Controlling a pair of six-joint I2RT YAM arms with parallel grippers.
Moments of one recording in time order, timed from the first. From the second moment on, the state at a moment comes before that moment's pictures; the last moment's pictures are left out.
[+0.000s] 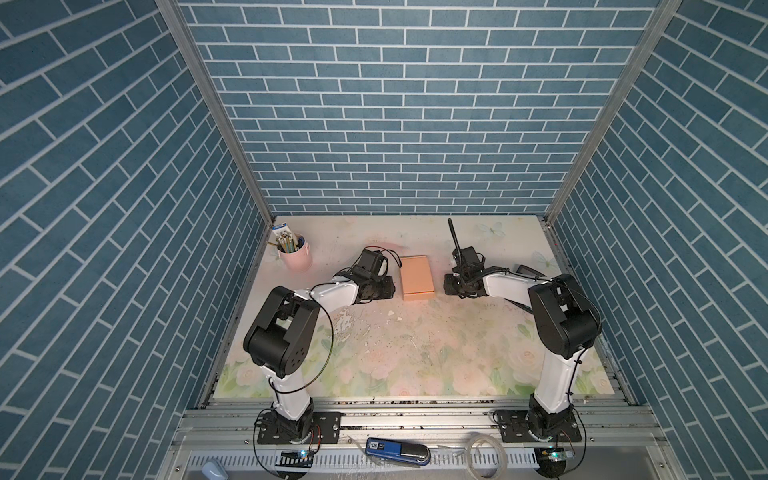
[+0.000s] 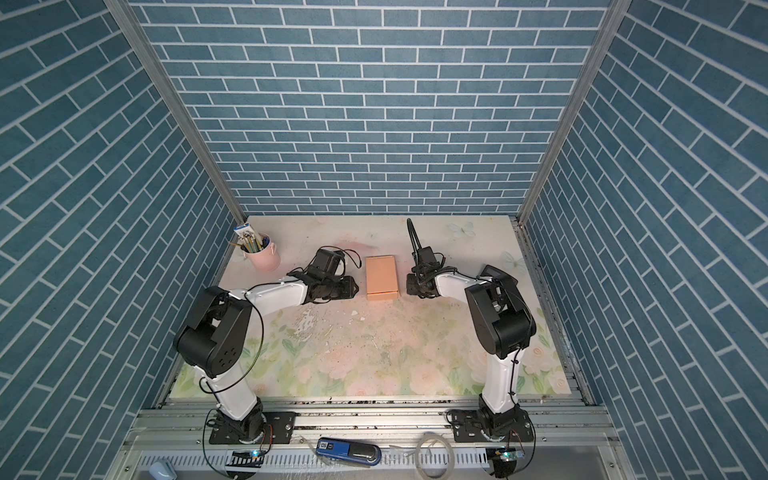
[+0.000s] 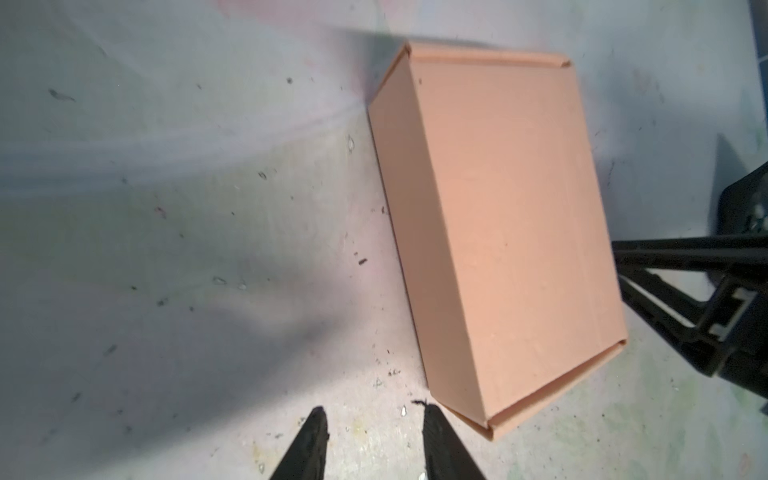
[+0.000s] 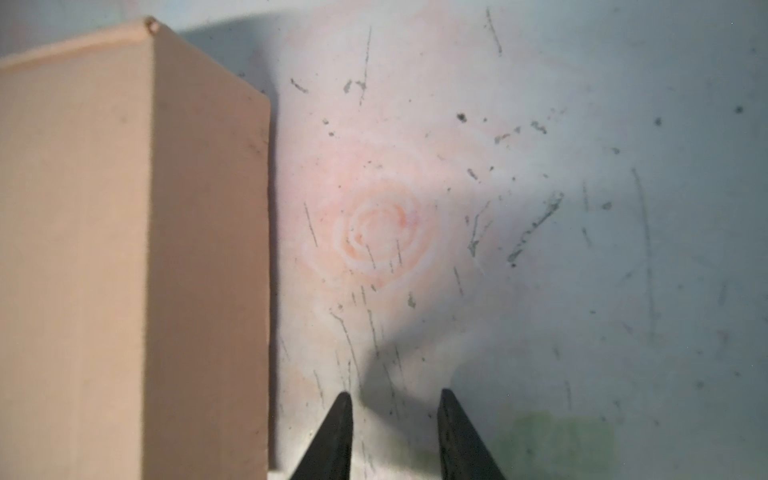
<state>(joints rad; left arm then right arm) -0.49 1.81 1.07 -0.22 0.17 -0.48 0.49 1.91 1.13 -0.22 -0.06 0.38</state>
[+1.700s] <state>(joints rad) -0.43 2.07 1.43 -0.38 0.11 -0.46 0.43 2.12 1.42 -0.22 -0.10 0.41</state>
